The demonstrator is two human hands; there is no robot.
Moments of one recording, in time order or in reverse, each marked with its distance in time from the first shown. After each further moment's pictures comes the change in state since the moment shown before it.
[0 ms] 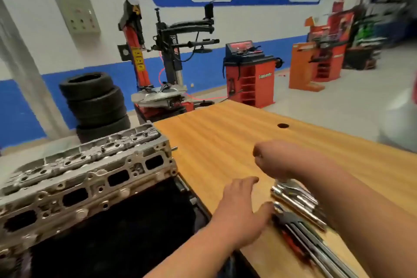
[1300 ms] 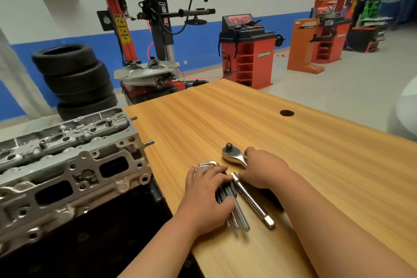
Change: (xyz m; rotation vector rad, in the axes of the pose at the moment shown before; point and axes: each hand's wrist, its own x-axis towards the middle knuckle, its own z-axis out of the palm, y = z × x) left_hand 0.091 -0.099 0.008 0.216 0.097 0.135; right_hand 0.112 0.019 0.112 0.148 -0.071 0.106
